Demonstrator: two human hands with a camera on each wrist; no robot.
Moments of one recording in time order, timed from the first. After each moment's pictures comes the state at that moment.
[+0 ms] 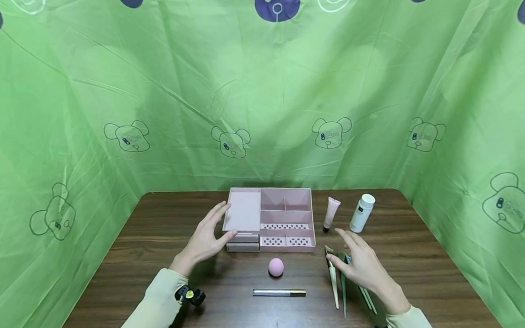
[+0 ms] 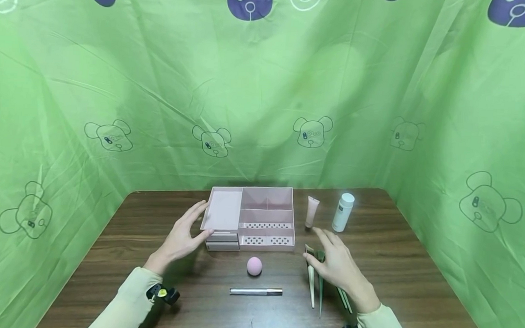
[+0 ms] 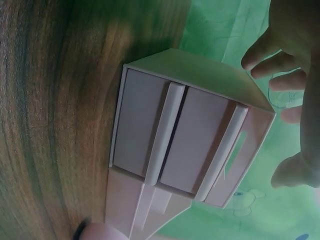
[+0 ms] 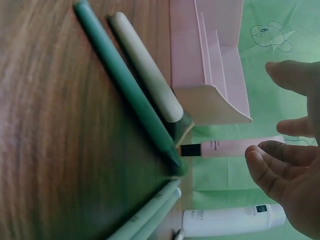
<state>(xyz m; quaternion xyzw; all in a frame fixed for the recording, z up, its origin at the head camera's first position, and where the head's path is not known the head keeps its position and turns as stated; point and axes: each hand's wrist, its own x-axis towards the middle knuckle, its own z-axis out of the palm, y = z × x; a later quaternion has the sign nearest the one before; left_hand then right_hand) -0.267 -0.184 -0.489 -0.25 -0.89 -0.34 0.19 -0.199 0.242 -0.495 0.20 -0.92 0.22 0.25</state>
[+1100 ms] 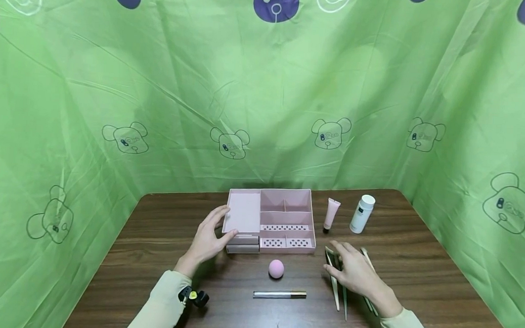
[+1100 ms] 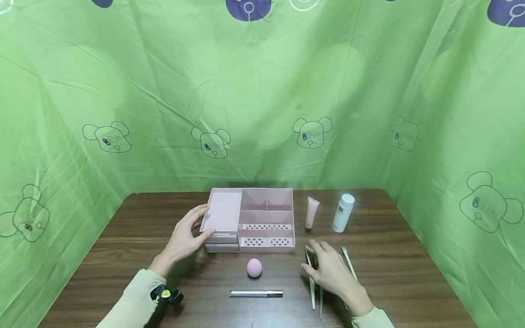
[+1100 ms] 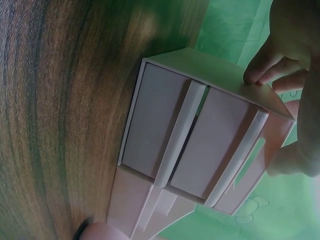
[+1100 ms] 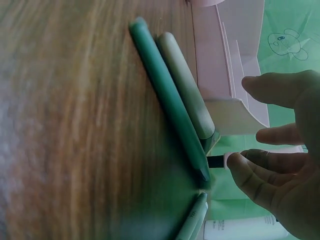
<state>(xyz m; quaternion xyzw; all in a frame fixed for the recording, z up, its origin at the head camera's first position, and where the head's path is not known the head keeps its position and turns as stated) -0.280 -0.180 -0.504 -0.24 -0.85 -0.43 0.20 -0.200 0.231 -0.513 0.20 -0.94 0.17 0.20</state>
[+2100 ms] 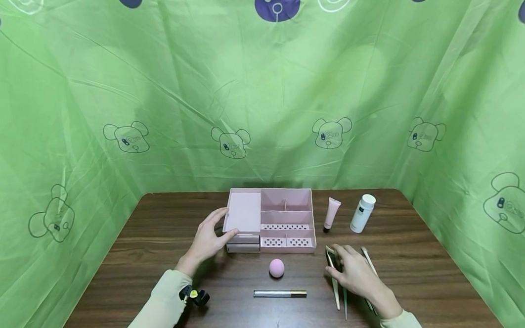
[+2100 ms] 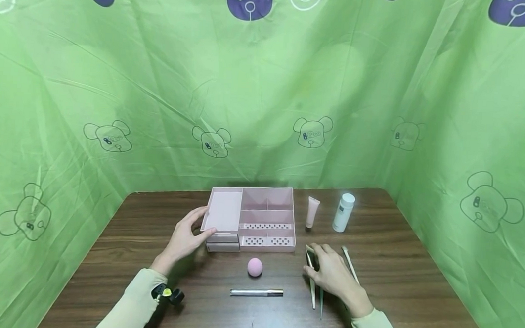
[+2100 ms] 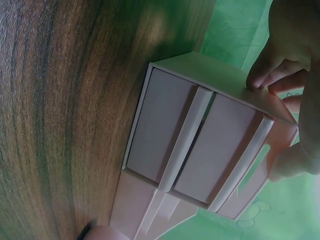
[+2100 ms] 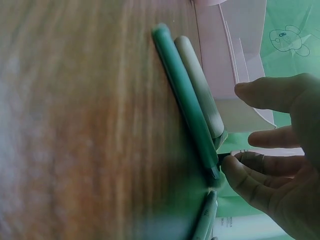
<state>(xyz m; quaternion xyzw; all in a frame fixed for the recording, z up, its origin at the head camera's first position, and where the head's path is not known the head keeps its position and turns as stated) -0.281 -0.181 -0.508 -0.20 -0.86 -0.45 0.16 -0.197 0.231 -0.523 0.18 -0.95 0.18 0.18</state>
